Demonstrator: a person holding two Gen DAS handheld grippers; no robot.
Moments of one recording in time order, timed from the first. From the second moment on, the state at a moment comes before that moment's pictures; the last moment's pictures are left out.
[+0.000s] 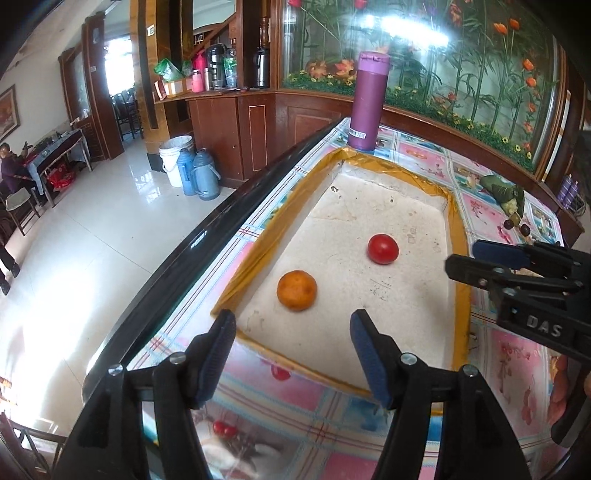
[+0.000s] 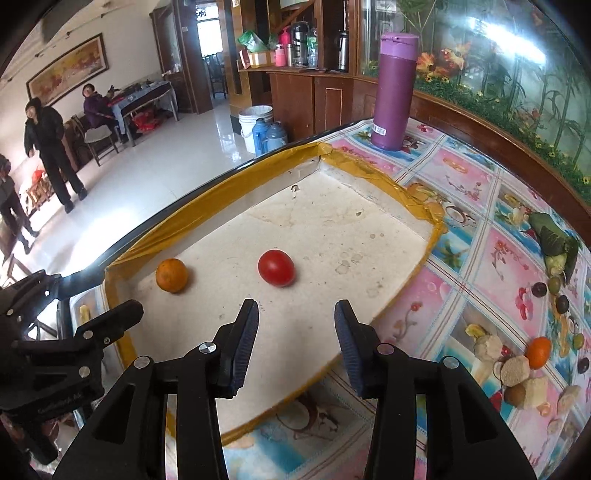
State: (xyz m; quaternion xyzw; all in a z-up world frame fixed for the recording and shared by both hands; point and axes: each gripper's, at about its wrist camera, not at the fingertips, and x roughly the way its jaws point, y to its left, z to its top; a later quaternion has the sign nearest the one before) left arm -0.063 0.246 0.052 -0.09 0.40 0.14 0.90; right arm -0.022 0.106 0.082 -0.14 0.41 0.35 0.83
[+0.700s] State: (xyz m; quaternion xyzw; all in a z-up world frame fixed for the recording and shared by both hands) left arm -0.040 0.092 0.085 -0.02 0.37 0.03 0.93; right arm -0.077 -0.095 0.096 -0.08 0.39 0.21 0.89
